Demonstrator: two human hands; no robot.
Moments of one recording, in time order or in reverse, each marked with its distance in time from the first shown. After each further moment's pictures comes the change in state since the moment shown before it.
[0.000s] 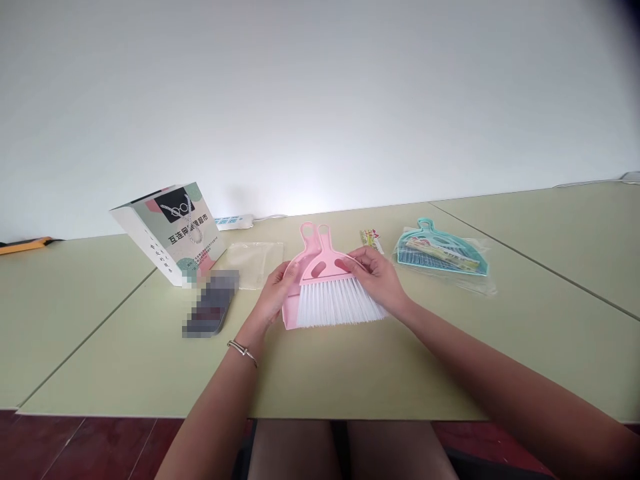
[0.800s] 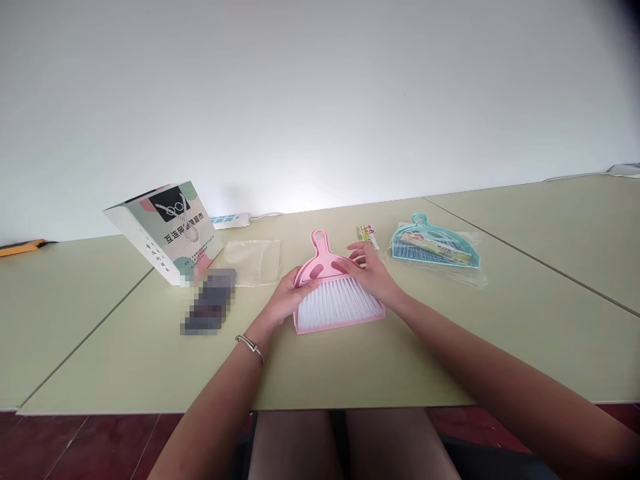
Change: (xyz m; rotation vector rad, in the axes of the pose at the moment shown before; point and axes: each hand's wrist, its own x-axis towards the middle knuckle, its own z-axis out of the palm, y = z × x) left_hand -0.002 -0.009 0.016 0.201 -0.209 -0.010; right_hand 0.005 0.015 -0.006 -0.199 0.027 0.158
